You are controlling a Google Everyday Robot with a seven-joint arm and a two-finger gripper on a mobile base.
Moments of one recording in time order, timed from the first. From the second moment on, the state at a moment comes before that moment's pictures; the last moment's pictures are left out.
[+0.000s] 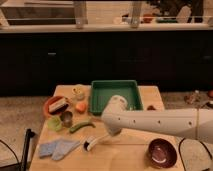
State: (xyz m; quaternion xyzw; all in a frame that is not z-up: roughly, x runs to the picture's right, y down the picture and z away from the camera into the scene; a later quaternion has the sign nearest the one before) arm 0.039 0.238 0.763 -0.29 -0.07 -0.18 0.94
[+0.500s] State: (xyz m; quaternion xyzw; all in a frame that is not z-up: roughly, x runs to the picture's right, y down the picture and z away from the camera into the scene) arm 0.080 0.265 0.748 -0.31 -0.06 -0.19 0.93
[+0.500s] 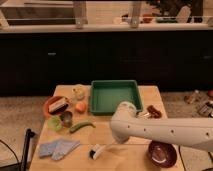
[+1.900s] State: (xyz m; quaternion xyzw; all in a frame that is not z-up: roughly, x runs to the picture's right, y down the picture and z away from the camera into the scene) arm 0.060 0.251 0.797 -0.32 -0.06 -0.18 0.93
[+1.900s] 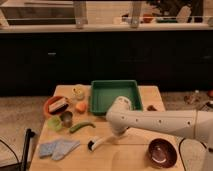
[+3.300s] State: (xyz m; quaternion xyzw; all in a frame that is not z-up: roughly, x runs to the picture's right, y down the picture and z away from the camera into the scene) arm 0.101 0.270 0.771 -0.33 -0.07 -0.18 0.93
